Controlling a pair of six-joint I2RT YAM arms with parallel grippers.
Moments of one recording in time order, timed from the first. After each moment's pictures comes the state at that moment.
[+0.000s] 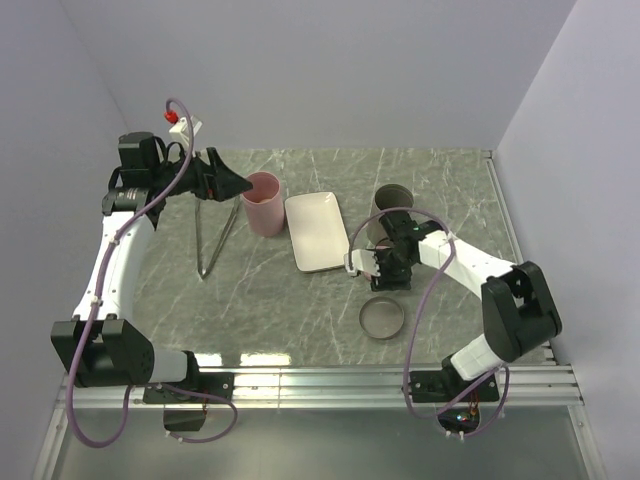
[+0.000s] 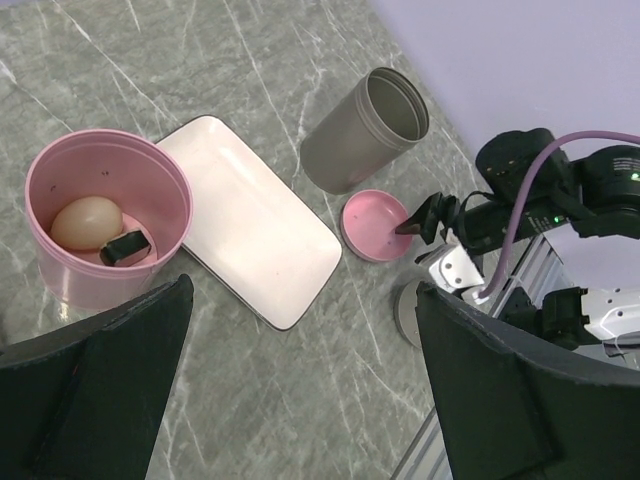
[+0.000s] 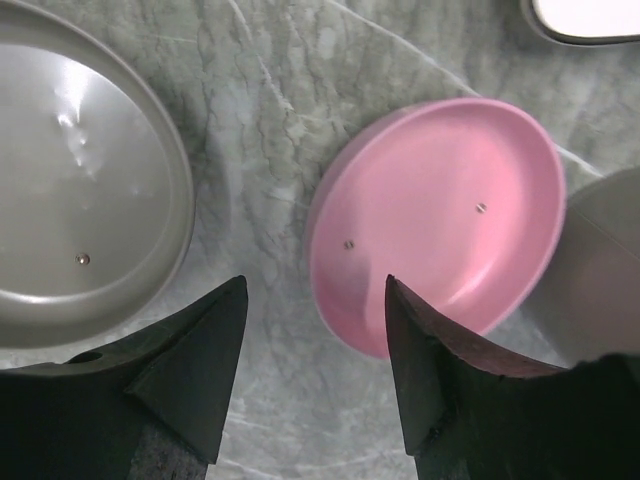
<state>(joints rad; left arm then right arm) 0.04 1.34 1.34 -0.43 0.92 -0.20 0.45 1.50 0.96 -0.77 -0.24 -1.24</state>
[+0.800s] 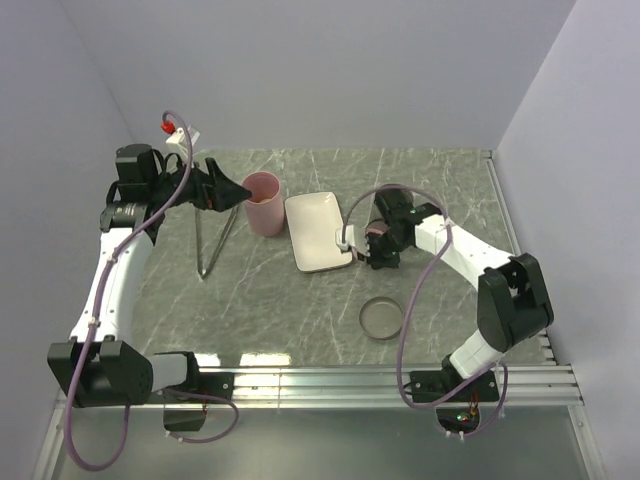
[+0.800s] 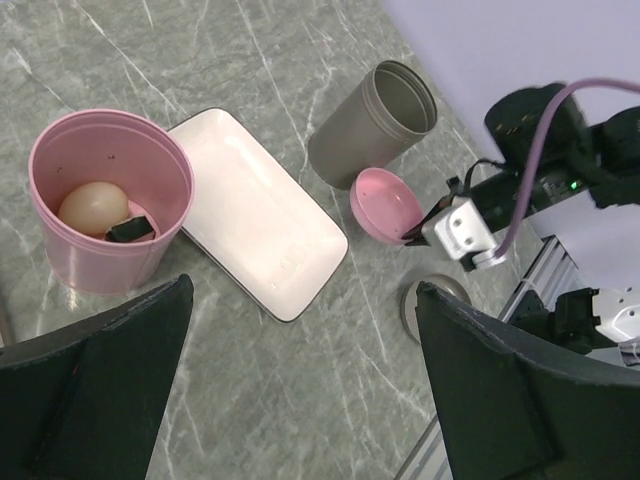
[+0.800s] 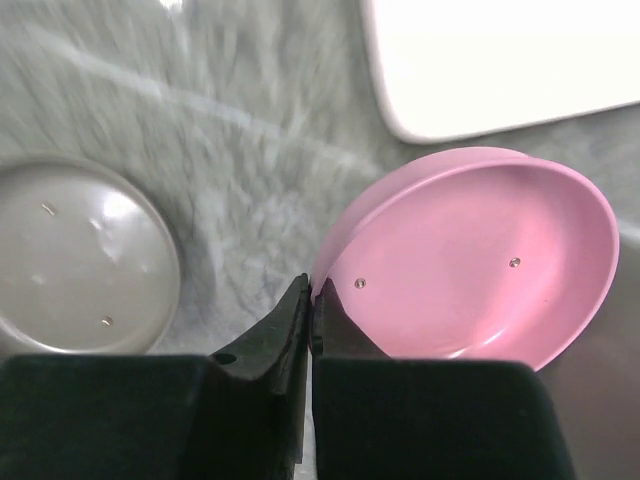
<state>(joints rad) 0.04 1.25 1.25 -0.40 0.88 -0.20 0.45 1.59 1.10 -0.80 -0.37 -1.11</state>
